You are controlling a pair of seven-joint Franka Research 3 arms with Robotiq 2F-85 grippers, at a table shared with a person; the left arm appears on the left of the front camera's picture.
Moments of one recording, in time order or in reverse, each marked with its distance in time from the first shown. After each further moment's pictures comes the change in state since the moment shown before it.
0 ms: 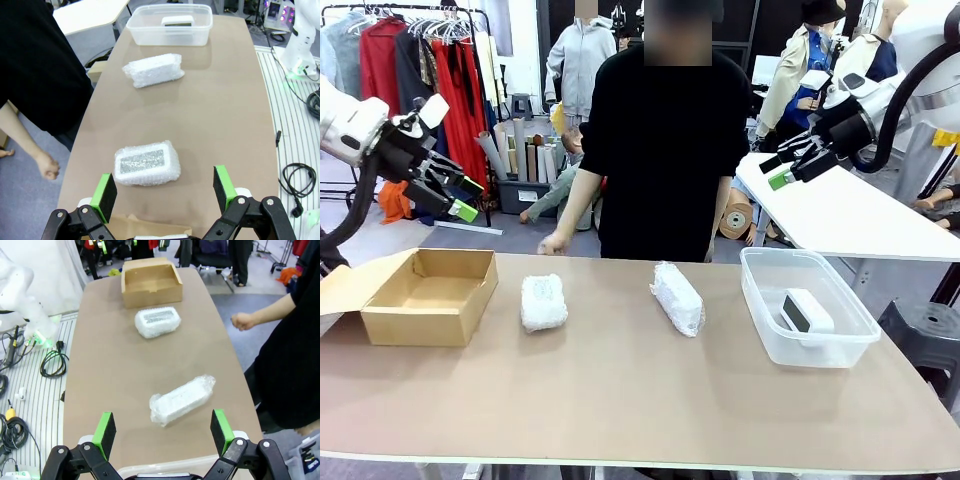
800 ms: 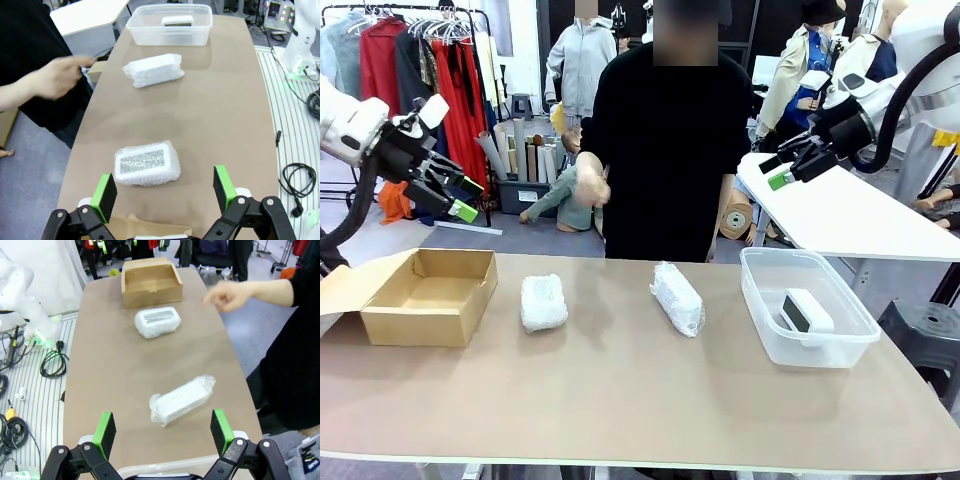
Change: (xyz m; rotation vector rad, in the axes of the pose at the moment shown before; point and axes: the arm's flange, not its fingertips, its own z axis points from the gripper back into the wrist) left arm 0.000 0.000 0.000 0.000 0.000 0.000; right arm 0.000 0.000 0.000 0.000 0.000 0.000
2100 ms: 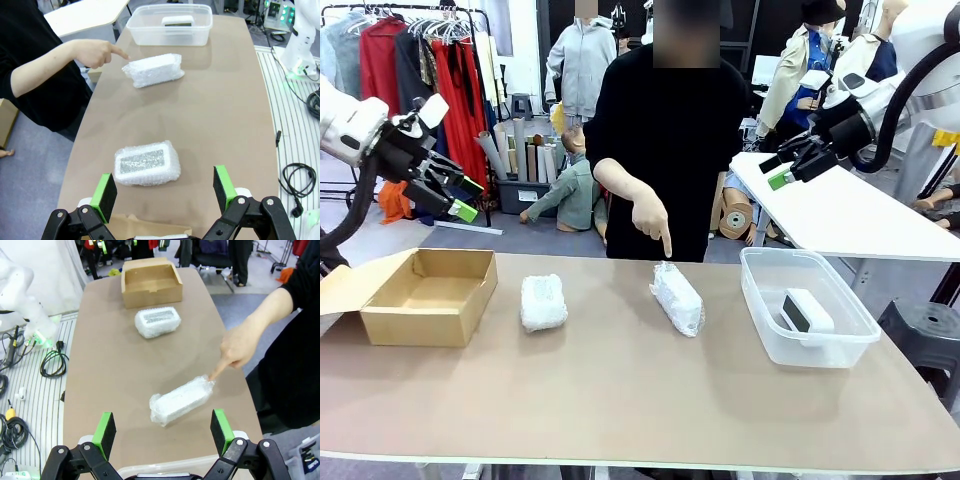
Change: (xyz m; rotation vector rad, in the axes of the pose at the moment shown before) left arm 0.000 0.000 0.000 0.000 0.000 0.000; right arm 0.000 0.000 0.000 0.000 0.000 0.000
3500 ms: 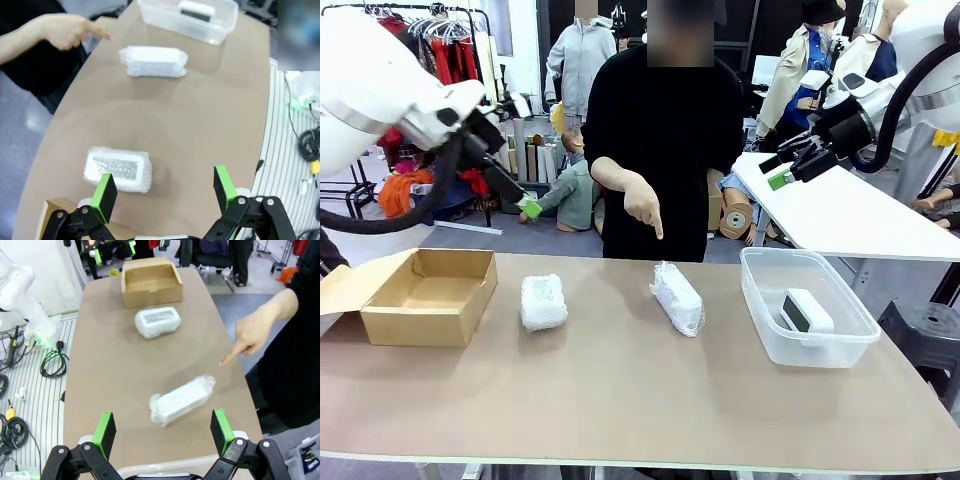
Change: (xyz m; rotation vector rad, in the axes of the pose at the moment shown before) left arm 0.097 -0.025 -0.076 0.059 0.206 0.299; right arm 0.000 0.000 0.000 0.000 0.000 0.000
